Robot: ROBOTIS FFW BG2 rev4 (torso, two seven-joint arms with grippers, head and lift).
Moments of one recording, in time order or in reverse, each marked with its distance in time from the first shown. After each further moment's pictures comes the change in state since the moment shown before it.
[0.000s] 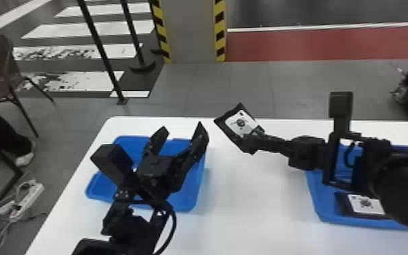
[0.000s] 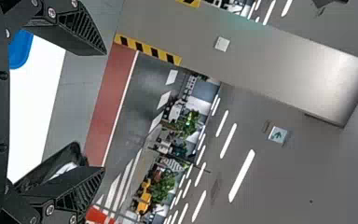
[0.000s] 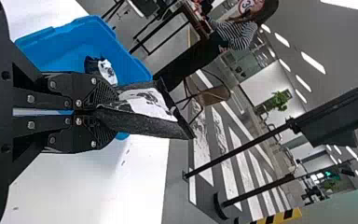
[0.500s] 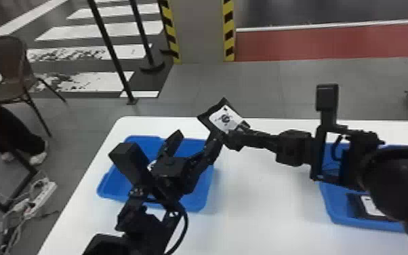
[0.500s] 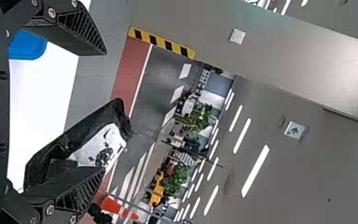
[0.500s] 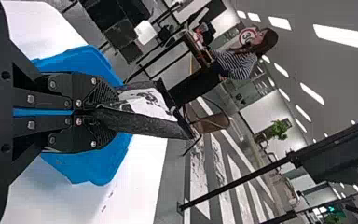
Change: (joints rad) left arm -0.007 0.004 -0.002 -0.006 0.007 0.065 -0.004; right arm -0.051 0.015 0.100 0.029 -0.062 -0.039 0.001
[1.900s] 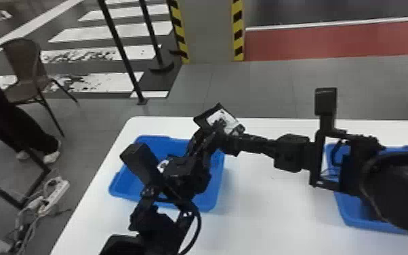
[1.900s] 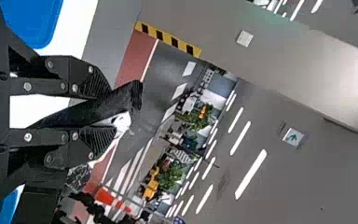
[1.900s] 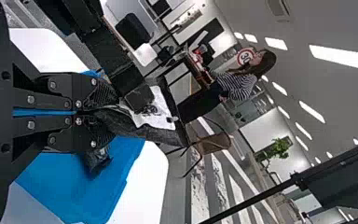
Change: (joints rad) left arm 0.005 -0.043 0.025 0.007 0.044 -0.005 -0.008; right arm 0.011 0.003 0.047 -0.007 -0.051 -0.016 0.006
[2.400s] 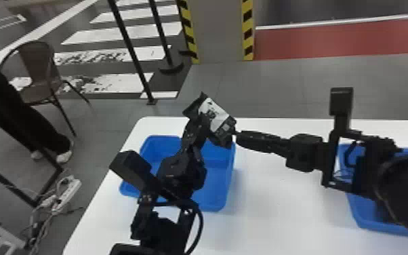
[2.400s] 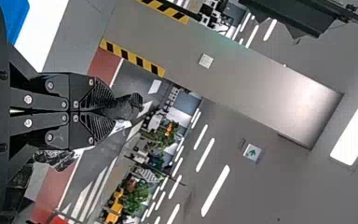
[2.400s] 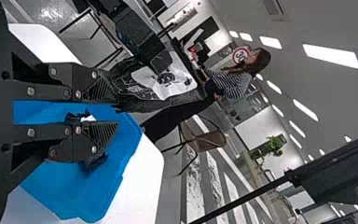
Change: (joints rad) left arm 0.034 -0.003 -0.007 -0.002 -0.007 -0.185 0.049; right arm 0.001 0.003 -0.001 0.027 -0.012 -0.050 -0.008
